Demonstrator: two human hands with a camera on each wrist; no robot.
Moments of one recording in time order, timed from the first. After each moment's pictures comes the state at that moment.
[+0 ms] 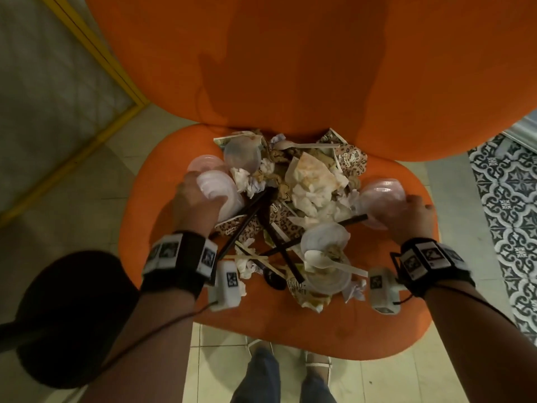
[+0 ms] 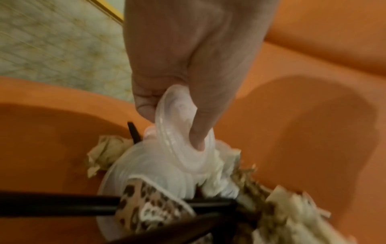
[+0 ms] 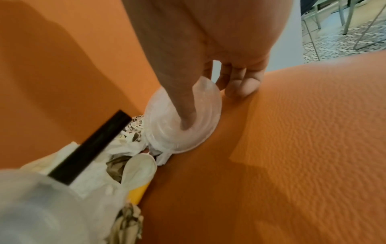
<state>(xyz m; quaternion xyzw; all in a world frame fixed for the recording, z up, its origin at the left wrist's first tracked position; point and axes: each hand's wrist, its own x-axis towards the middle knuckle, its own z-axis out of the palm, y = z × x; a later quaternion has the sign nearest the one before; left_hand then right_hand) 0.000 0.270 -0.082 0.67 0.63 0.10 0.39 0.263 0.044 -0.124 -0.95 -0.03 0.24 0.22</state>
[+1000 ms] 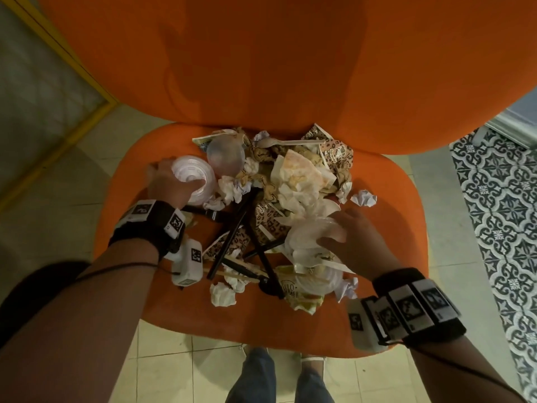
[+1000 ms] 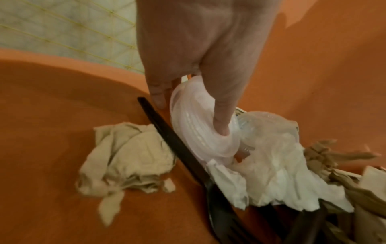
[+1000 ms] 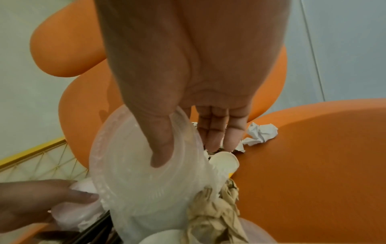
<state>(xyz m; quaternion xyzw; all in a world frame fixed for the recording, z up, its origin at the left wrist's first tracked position) 0.015 0.335 -0.120 0.70 0.62 0.01 0.34 0.185 0.056 -0.078 -0.86 -0.37 0.30 0.16</state>
